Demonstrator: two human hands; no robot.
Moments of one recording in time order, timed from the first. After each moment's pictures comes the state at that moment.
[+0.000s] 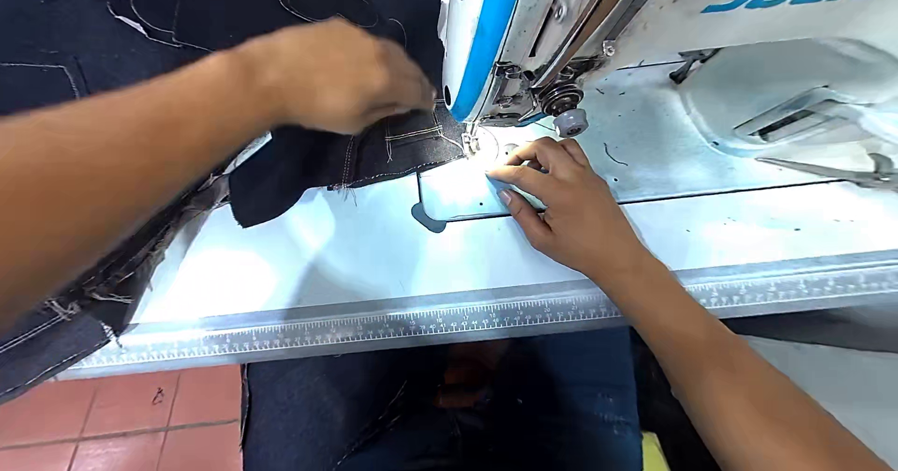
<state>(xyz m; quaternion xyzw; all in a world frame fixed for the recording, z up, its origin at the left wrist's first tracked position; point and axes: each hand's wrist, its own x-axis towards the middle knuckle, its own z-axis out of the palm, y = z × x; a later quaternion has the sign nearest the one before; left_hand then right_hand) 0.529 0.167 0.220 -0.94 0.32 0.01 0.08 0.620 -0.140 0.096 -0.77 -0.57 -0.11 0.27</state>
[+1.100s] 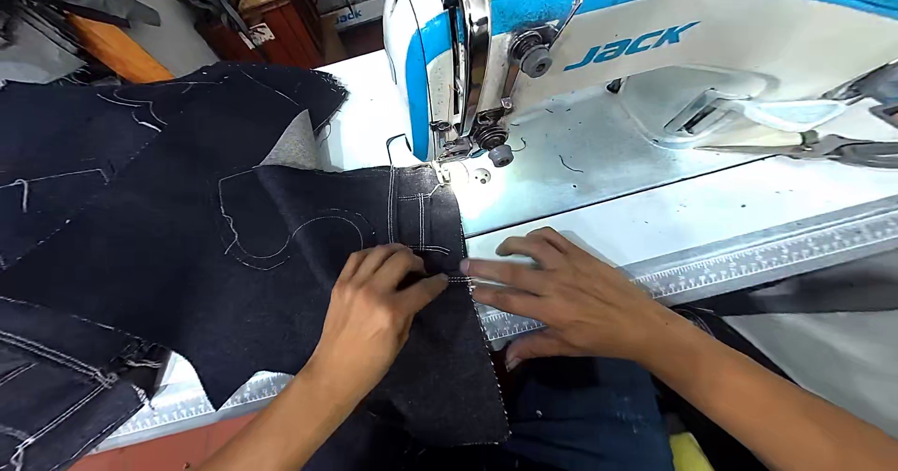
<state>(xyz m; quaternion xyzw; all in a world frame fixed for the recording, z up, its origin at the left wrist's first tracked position) 0.406 0.035 0.109 -0.97 0.06 -0.22 -0.08 0.583 -0.195 0.084 -0.65 -0.73 -0.13 0.17</state>
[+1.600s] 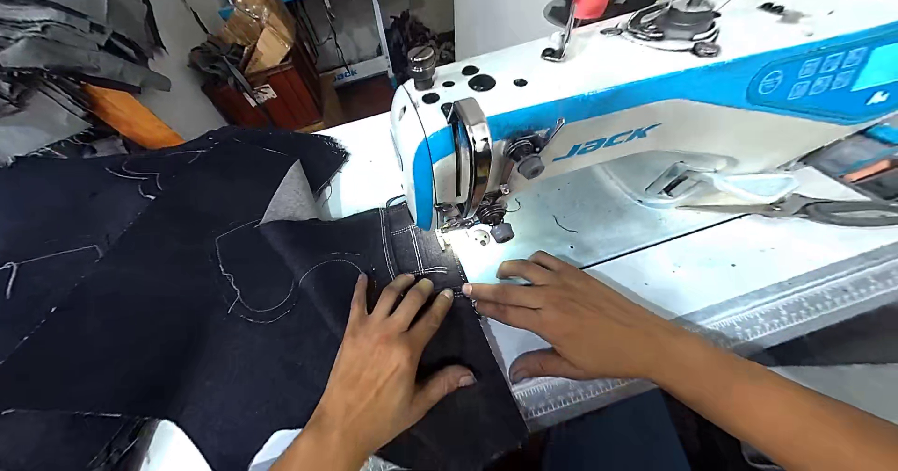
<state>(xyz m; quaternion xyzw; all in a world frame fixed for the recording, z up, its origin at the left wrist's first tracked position) 0.437 0.048 0.105 -0.98 0.04 -0.17 -0.02 0.624 -0.175 0.100 -0.67 -0.72 -0.10 0.12</state>
